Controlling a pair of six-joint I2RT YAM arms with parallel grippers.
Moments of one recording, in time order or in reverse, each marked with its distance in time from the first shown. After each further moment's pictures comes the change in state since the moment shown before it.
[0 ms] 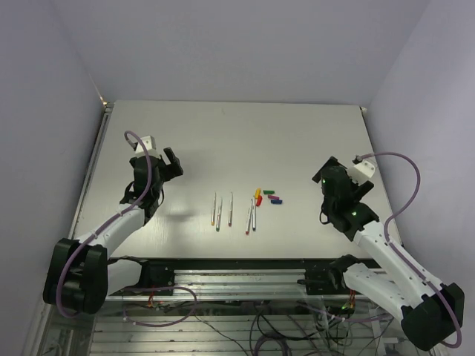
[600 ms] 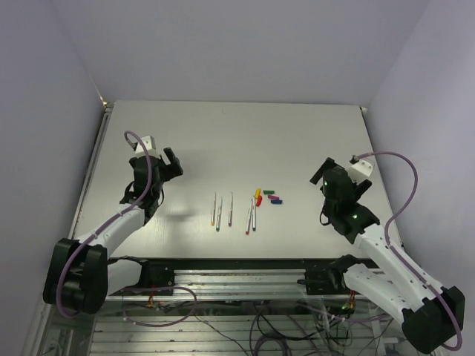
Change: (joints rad) left arm 0.000 0.000 0.000 -0.002 -0.007 0.000; right arm 0.001 -0.026 -0.018 0.030 -0.042 -0.061
